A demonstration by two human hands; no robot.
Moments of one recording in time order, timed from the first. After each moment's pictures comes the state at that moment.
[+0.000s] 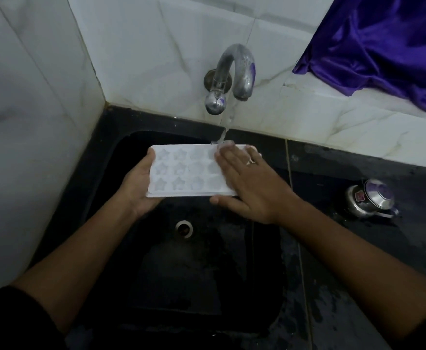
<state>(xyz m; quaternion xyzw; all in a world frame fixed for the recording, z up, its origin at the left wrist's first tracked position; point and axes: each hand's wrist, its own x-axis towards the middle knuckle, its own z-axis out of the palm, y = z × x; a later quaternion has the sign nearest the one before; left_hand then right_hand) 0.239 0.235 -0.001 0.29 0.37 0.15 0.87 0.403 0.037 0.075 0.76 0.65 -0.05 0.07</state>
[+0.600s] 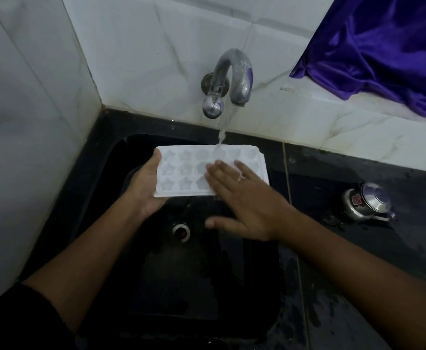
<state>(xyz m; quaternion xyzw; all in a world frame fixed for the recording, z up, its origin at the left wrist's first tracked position) 0.262 0.227 -0.003 0.28 0.34 0.14 0.89 0.393 0.031 0.075 0.72 0.68 -0.09 0.08</state>
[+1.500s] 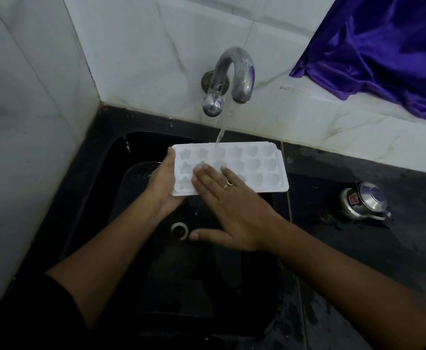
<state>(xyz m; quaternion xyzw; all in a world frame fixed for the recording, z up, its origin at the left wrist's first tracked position) 0.285 0.206 -0.006 0.25 0.36 0.14 0.89 0.369 0.038 0.069 0.72 0.69 -0.09 0.08</state>
